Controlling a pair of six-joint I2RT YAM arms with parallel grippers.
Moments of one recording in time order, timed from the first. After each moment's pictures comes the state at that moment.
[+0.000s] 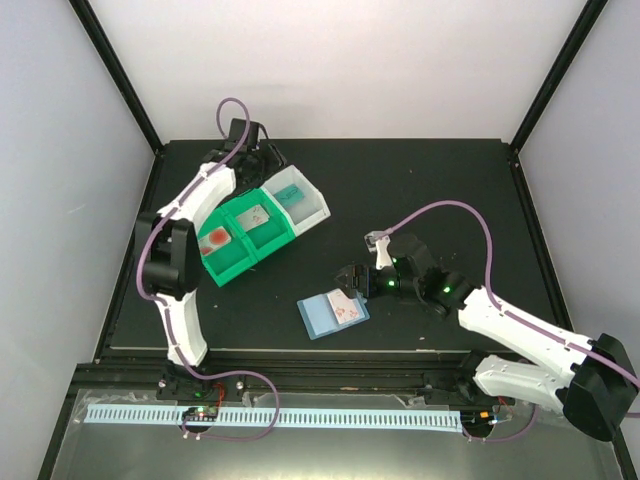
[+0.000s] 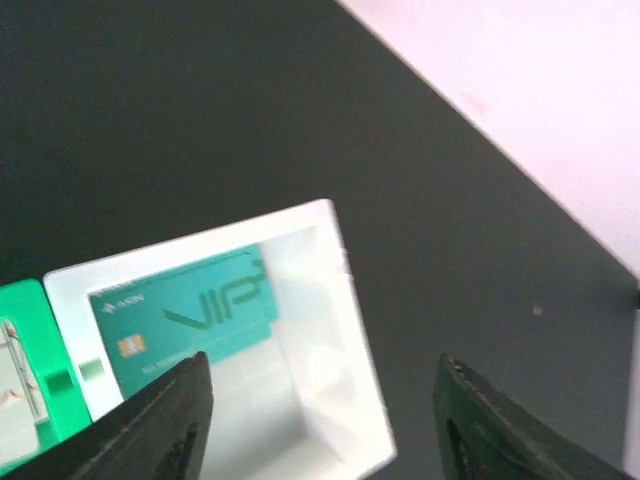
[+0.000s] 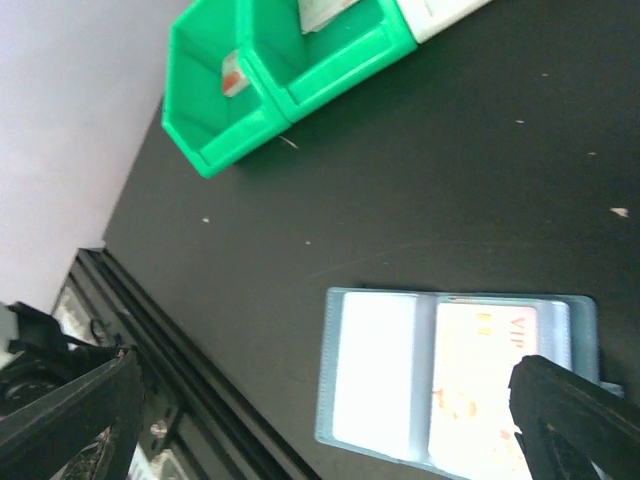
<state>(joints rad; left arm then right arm) -0.22 1.99 1.67 -0.49 0.14 -0.85 0.81 1.06 0.69 -0.22 -0.26 0.67</state>
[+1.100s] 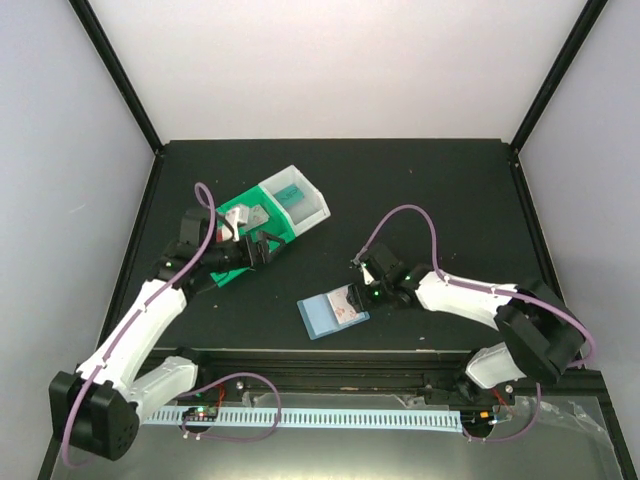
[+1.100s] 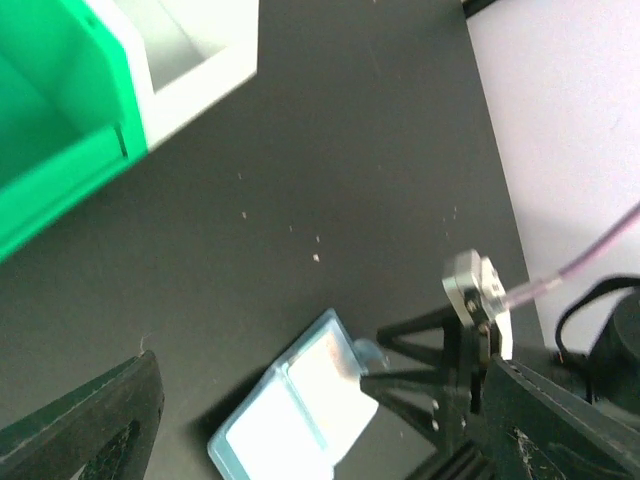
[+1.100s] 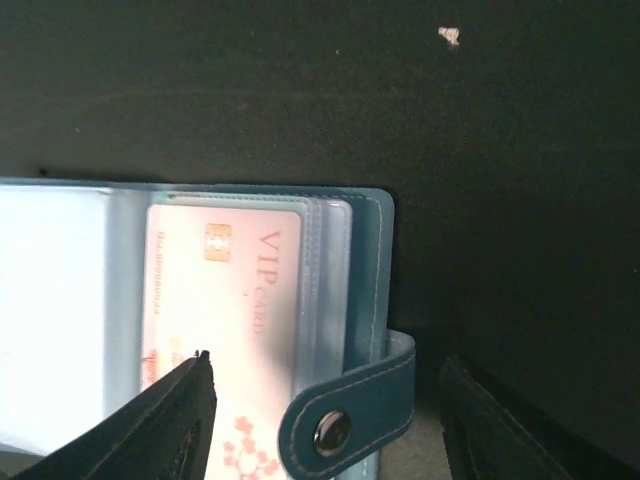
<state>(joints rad) -0.24 1.00 0.78 -0.44 0.53 -0.56 0.79 1.42 0.69 -0.31 -0.11 0.42</state>
